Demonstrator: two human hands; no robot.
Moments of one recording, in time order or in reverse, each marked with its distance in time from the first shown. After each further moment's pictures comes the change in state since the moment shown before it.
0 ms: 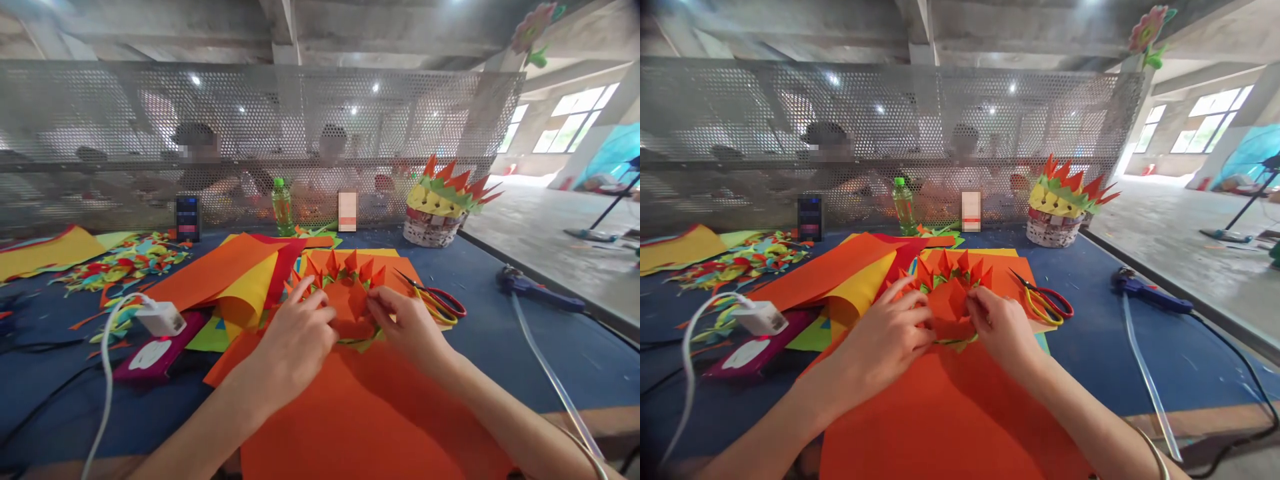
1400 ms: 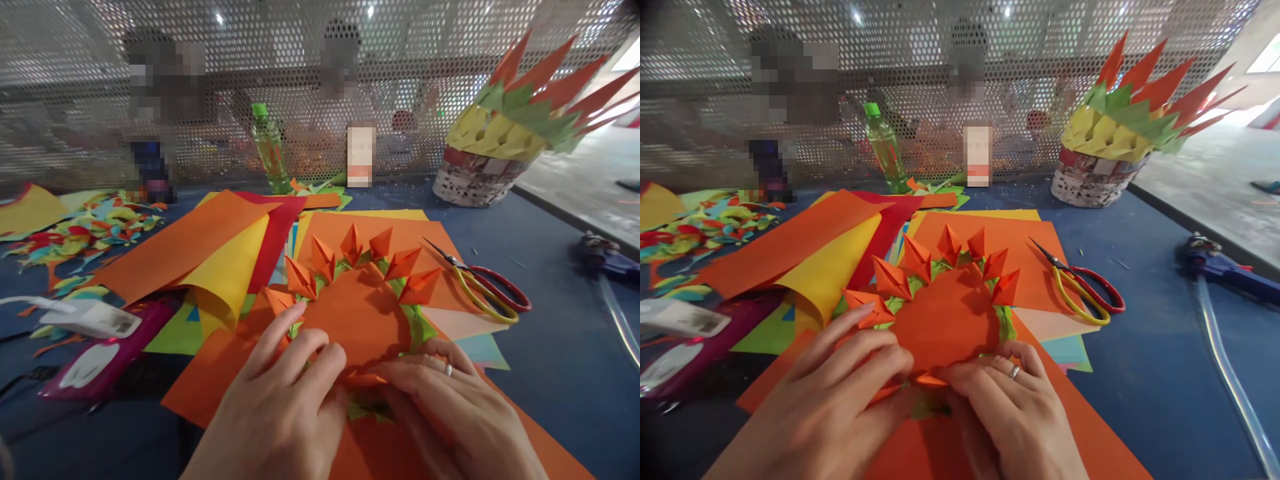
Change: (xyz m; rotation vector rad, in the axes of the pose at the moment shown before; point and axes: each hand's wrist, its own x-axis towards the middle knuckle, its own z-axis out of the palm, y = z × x) left_hand -0.028 0.030 0.003 -0.298 0.046 -0.201; right_hand -0.053 -0.017 0.004 0.029 -0.087 -0.246
